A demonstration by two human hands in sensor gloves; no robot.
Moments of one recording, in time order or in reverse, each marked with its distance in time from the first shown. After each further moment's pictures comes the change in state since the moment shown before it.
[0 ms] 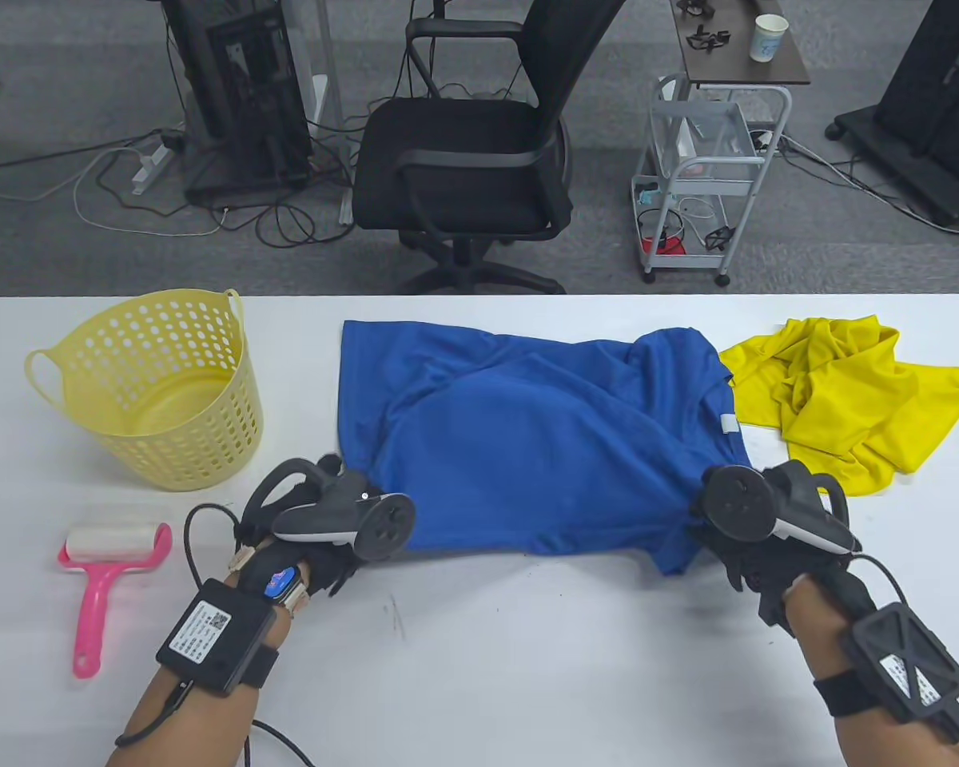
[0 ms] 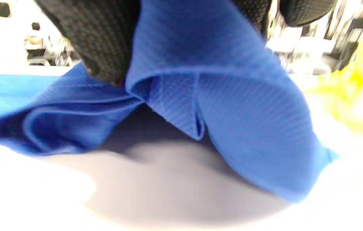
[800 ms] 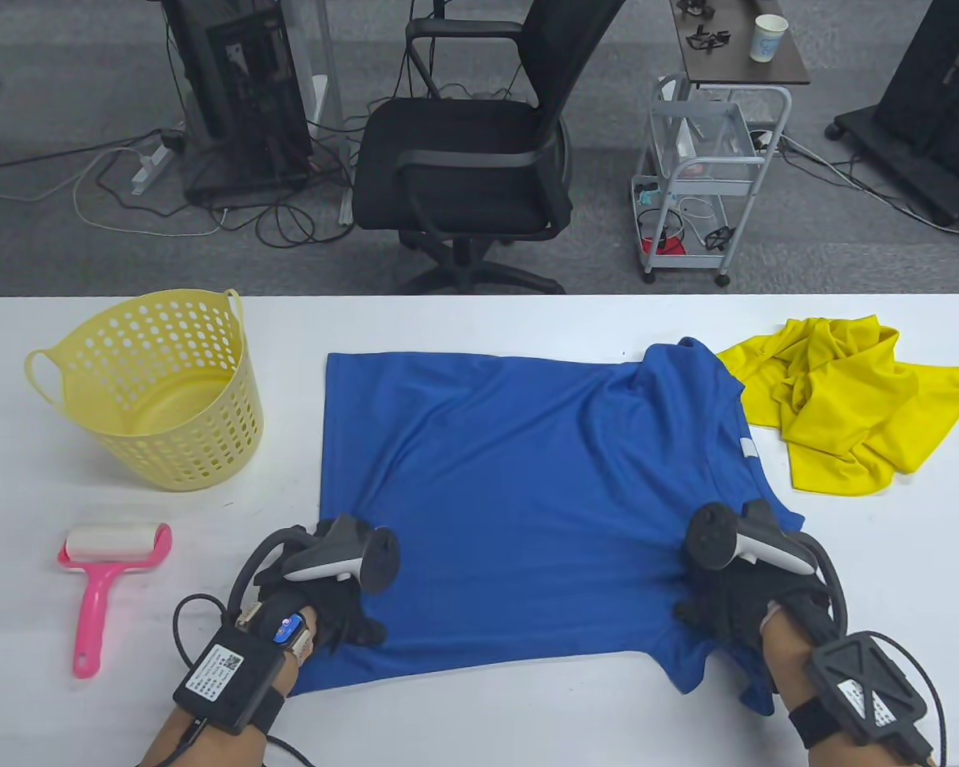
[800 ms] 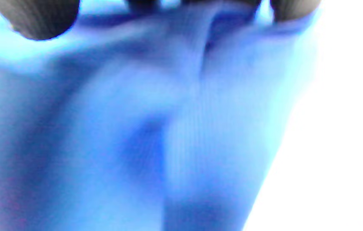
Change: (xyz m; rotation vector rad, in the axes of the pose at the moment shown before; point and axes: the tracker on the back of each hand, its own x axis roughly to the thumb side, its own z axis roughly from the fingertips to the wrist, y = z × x) left_hand -0.004 -0.072 -0.012 -0.285 0.214 0.059; right_hand -0.018 0.062 -0.007 0.321 0.218 -0.063
